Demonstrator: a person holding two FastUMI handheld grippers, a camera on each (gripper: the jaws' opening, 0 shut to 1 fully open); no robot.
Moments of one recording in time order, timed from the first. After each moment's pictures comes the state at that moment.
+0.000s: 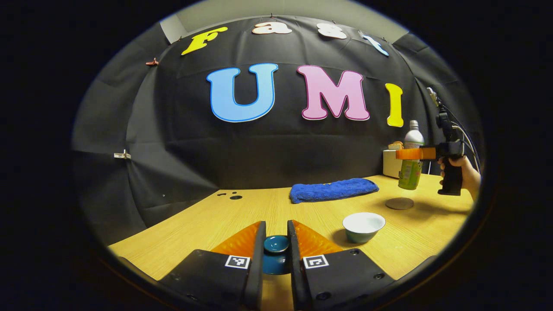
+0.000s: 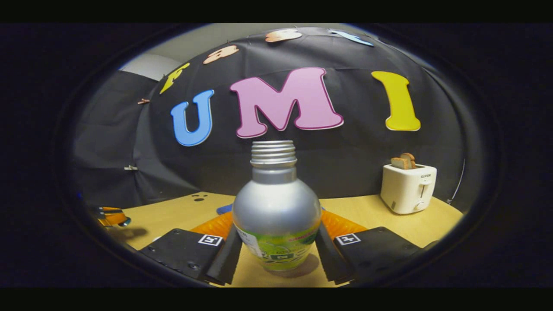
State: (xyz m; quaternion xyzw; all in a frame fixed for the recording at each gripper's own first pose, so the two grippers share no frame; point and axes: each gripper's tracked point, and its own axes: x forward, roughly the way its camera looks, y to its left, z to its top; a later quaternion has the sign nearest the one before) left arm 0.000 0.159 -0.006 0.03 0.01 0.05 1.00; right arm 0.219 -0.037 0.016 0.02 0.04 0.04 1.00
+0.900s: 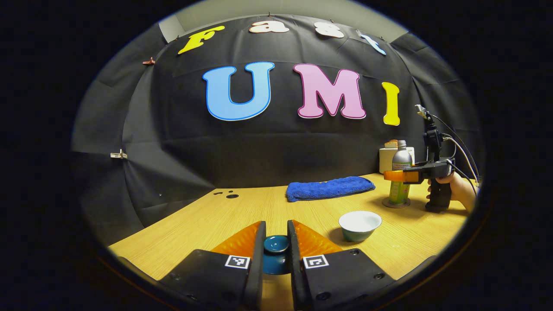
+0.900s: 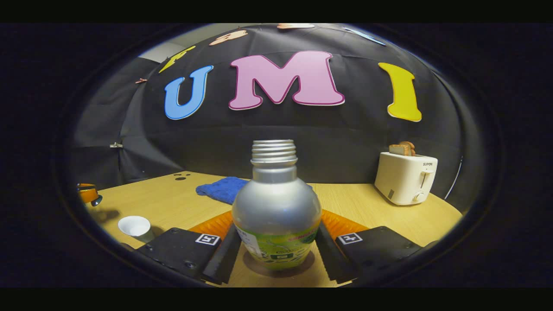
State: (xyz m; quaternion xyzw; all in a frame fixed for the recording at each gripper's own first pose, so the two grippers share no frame) left arm 0.000 0.156 -0.007 0.03 0.02 0.04 1.00; right arm 0.234 -0.033 -0.040 -0.01 0.09 0.03 1.00
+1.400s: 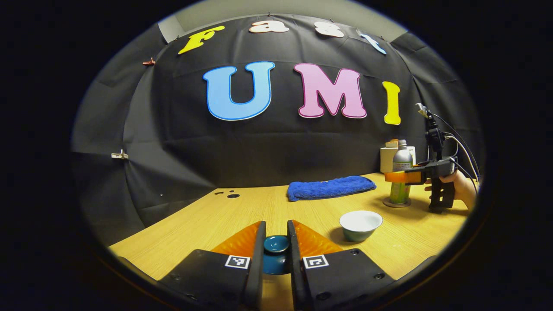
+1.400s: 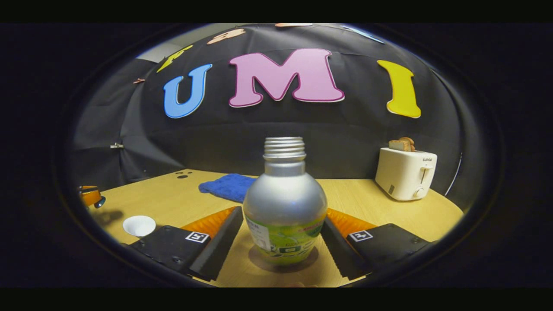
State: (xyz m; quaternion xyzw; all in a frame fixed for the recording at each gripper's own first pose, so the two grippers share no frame) left arm -0.001 0.156 -0.008 0.03 0.02 0.04 1.00; right arm 0.220 -0.030 -0.049 -0.01 0.12 0.02 0.99
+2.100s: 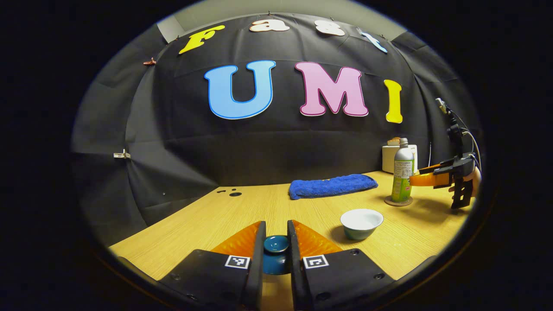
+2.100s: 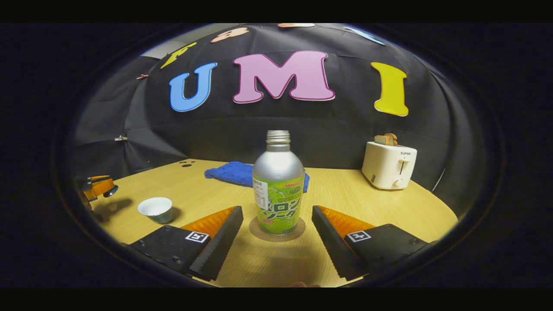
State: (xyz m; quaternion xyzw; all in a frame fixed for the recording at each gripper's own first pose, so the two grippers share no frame) left arm -0.002 0.157 -0.013 0.03 0.04 0.05 1.00; right arm 0.139 -0.036 -0.037 -0.01 0.13 0.03 0.99
